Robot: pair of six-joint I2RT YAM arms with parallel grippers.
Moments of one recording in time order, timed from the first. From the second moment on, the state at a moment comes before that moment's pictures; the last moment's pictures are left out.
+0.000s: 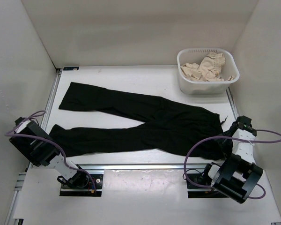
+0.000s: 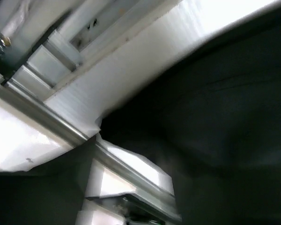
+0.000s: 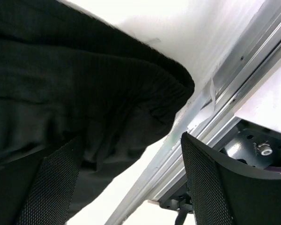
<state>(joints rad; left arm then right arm) 0.87 1.66 0.95 -0.79 -0.17 0.00 -0.51 1.09 0.68 -0.97 0.08 0.62</state>
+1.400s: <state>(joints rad) 0.64 1.50 1.47 -1.02 -0.07 0.00 -0.44 1.19 1.11 -1.00 0.13 0.63</state>
